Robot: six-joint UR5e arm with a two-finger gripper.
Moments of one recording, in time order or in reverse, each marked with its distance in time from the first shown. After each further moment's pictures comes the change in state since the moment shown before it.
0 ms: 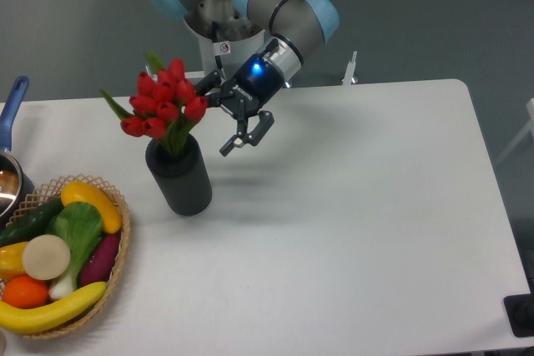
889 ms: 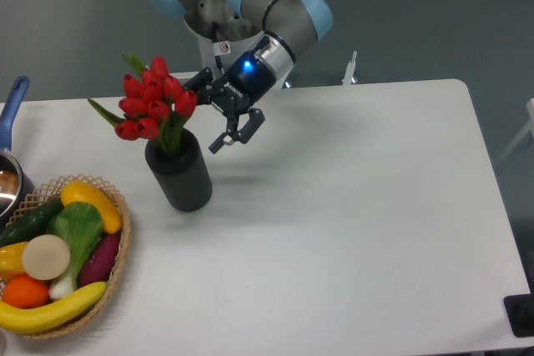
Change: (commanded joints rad) arm 0.005 0.060 -0.023 -0.011 0.012 0.002
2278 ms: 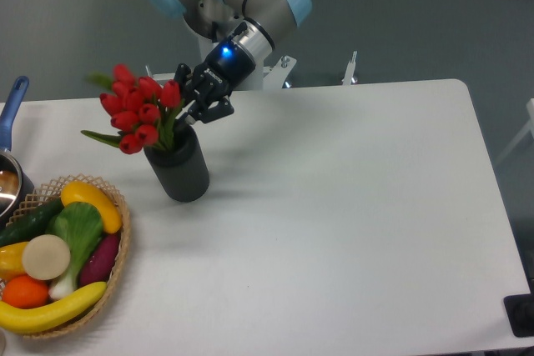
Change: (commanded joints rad) arm -0.014 0.118 -0.109 -0.003 0.072 0.000
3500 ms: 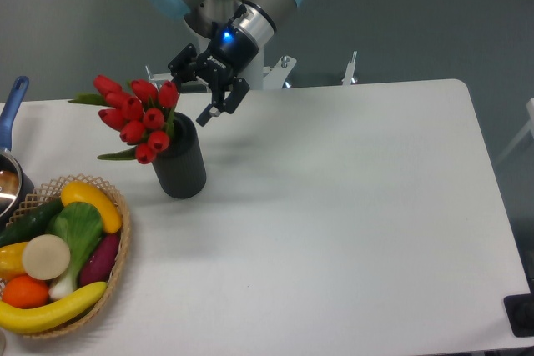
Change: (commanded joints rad) arm 0.046 0.061 -0.003 -0.008 -0.005 -0.050
